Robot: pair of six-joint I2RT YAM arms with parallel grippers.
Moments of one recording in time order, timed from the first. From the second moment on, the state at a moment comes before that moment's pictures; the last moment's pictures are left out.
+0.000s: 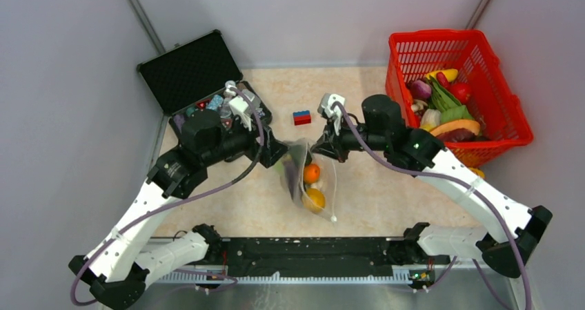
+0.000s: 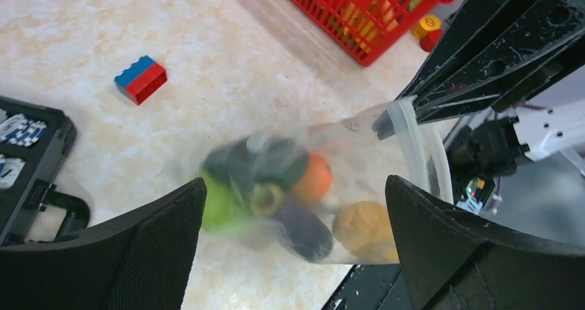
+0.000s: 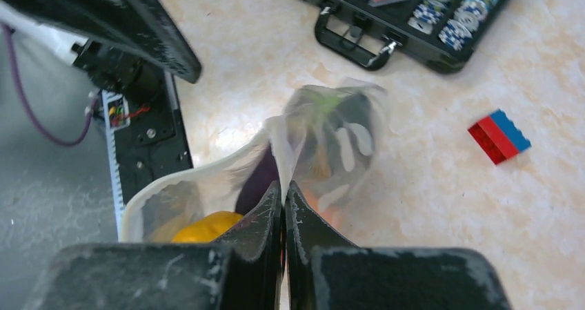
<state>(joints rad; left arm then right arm) -0.63 0.90 1.16 -0.54 0.24 -0.24 0.80 1.15 1.24 -0.48 -0.42 -0.06</state>
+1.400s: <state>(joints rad) -0.63 0.99 0.95 -0.28 0.75 0.03 0.80 1.22 1.27 -0.68 -0.73 -0.70</state>
